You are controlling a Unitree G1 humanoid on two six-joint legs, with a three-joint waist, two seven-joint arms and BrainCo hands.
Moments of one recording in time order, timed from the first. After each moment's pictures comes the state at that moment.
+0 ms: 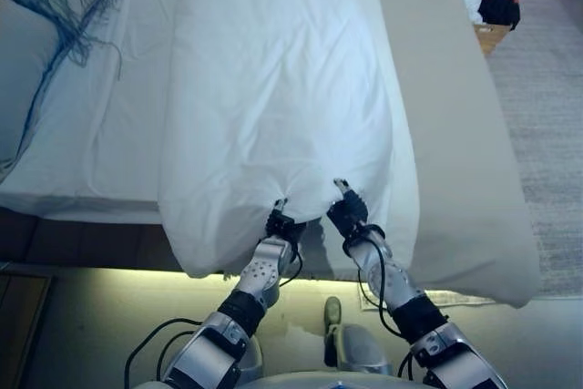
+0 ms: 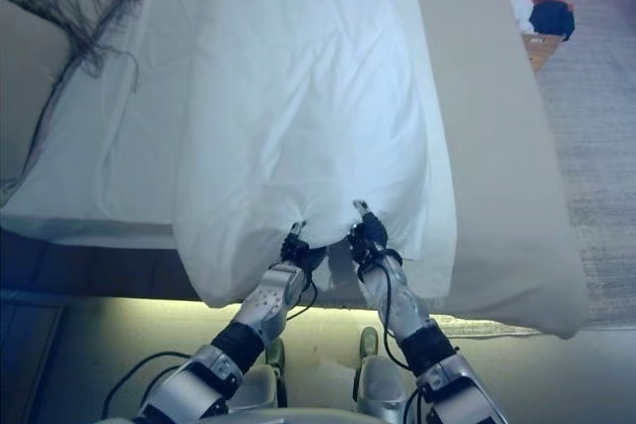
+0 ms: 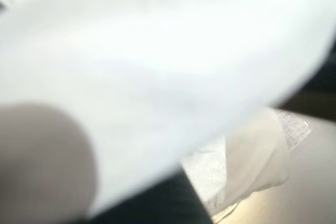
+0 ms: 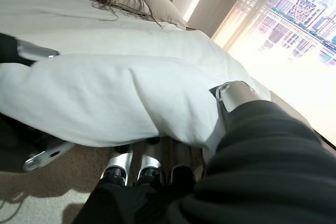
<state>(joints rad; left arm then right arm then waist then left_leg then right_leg) -0.35 -0.04 -0.43 0.64 -1.93 -0.20 0.16 -0.25 -0.16 0.39 0.31 1.21 -0.02 -0.26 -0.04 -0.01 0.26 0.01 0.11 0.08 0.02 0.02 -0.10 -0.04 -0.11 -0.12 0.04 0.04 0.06</state>
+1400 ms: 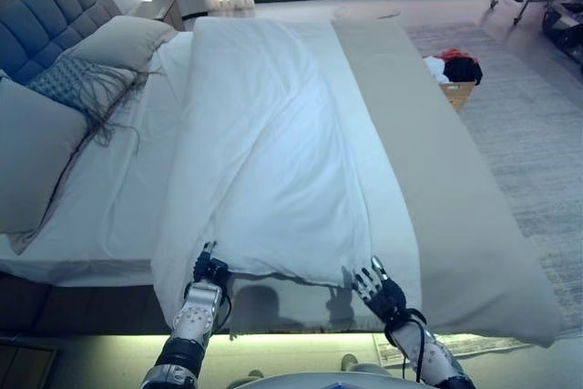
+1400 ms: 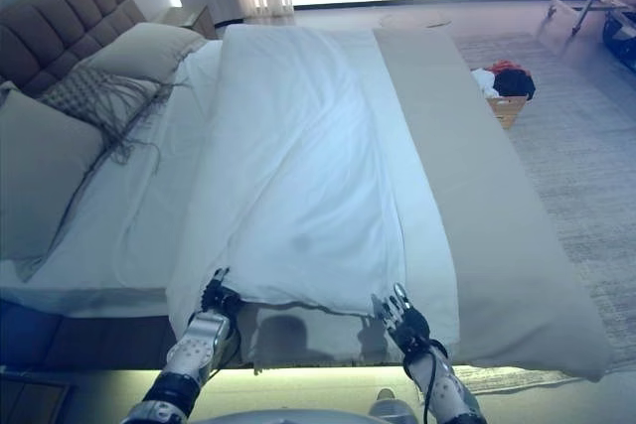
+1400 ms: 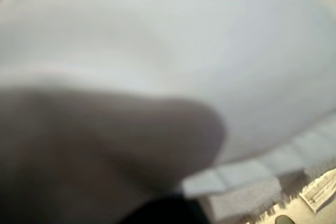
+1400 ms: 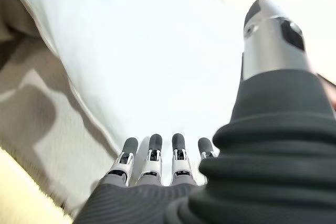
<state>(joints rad) -0.07 0.13 -0.03 0.66 -1.47 -0.02 0.07 0.15 -0.21 0.13 0.46 1.13 0.13 -0.11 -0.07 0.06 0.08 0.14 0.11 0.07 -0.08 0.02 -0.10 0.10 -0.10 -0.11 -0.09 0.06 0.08</state>
